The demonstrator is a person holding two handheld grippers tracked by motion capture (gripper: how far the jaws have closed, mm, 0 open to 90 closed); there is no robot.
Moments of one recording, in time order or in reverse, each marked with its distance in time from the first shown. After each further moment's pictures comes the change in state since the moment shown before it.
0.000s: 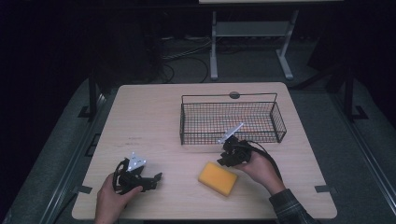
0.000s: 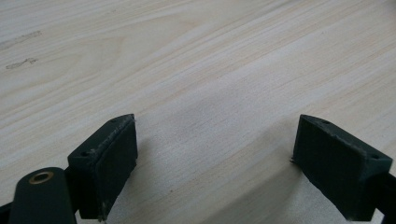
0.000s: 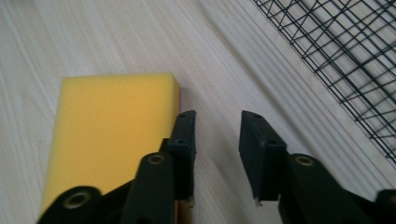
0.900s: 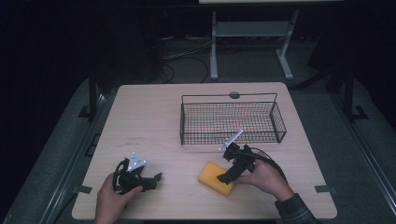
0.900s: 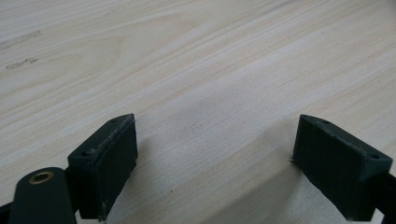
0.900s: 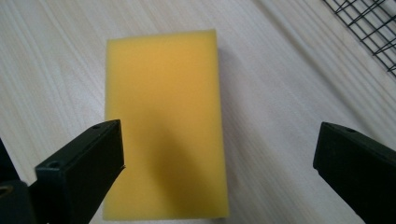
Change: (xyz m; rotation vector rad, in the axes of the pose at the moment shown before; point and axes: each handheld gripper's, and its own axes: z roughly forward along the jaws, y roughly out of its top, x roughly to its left) left arm 0.000 0.000 0.000 0.000 0.000 0.002; right arm 0.029 -0.009 -0.015 0.091 -0.015 0.040
